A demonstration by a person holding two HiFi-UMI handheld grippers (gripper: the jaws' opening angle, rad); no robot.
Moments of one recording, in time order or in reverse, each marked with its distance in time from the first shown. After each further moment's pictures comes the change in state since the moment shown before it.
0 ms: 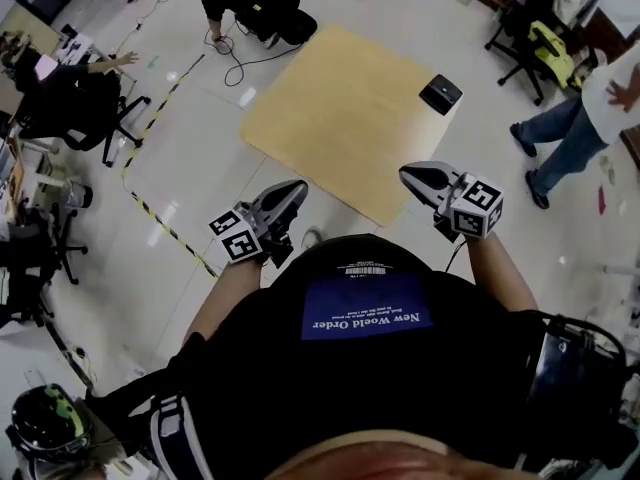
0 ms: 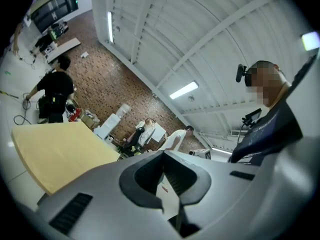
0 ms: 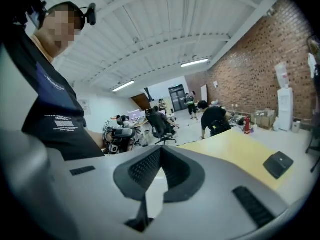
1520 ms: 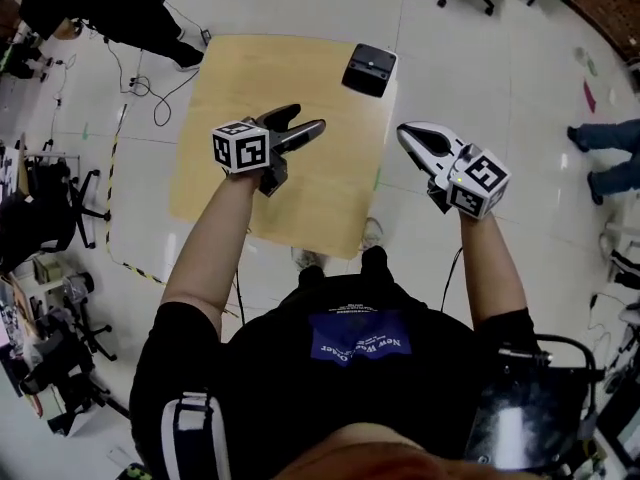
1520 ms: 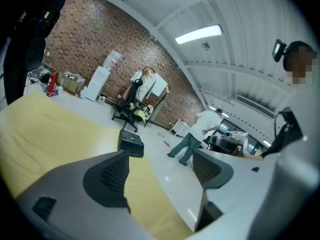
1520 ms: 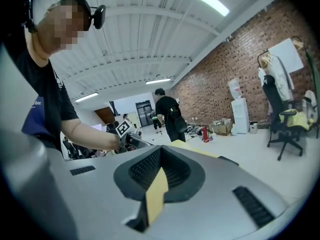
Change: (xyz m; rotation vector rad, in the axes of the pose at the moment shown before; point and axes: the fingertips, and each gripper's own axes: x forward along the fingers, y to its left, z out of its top) left arm 0.348 0.181 -0.069 0.032 0.621 -0.089; right arm -0.107 -0.232 -0.018 0.085 -0.194 -0.411
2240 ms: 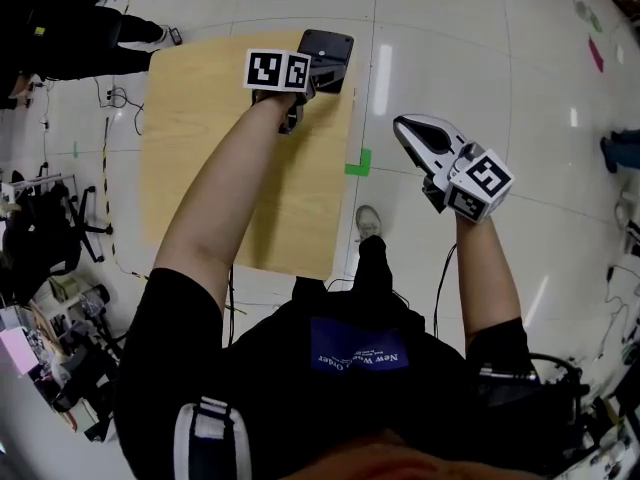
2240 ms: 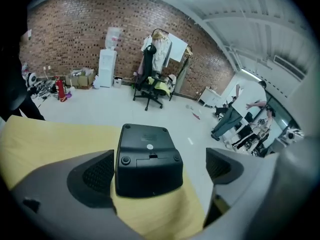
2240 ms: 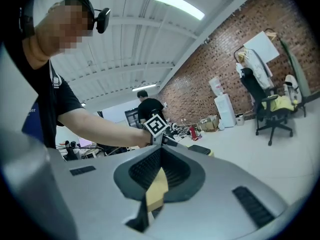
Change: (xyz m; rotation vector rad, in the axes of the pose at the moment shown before) left arm 0.231 0.108 0.015 0.062 0.368 0.361; right arm -0.045 -0.120 -0.055 0.129 -0.080 -0.100
